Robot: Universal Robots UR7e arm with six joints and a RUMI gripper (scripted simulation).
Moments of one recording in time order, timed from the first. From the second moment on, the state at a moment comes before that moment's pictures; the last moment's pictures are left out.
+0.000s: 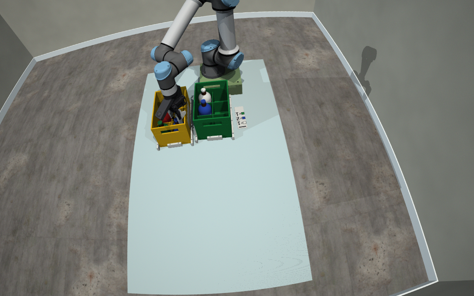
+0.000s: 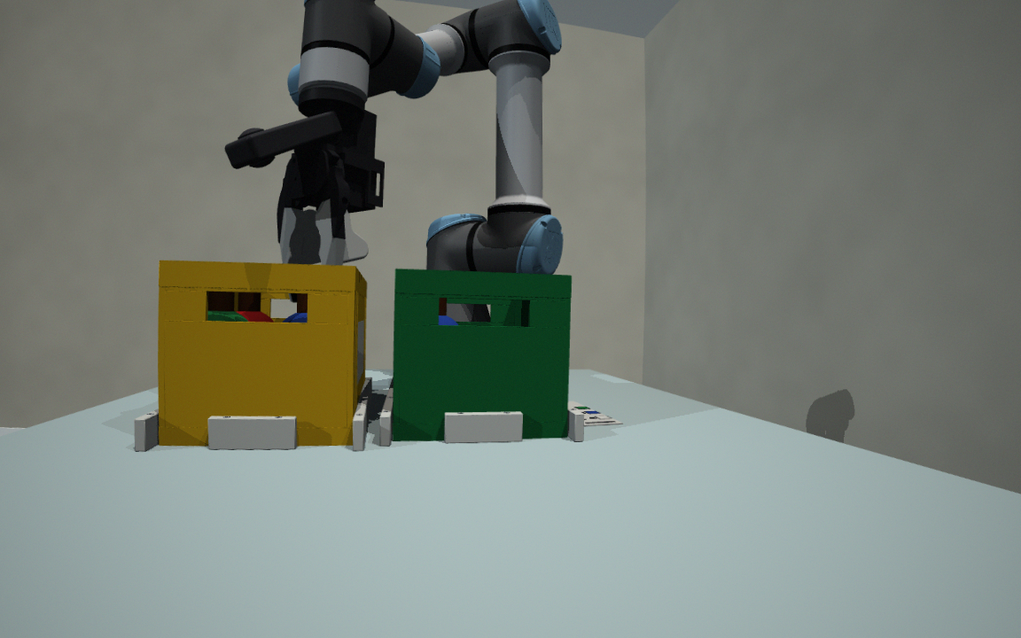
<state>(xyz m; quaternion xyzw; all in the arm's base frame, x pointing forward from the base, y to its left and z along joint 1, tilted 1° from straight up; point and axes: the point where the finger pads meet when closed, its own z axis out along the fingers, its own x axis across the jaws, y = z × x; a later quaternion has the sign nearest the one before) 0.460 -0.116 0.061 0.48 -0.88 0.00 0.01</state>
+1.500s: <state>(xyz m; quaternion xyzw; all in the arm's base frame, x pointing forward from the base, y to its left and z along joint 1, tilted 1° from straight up) 0.460 -0.116 0.060 0.48 -0.88 0.00 0.01</state>
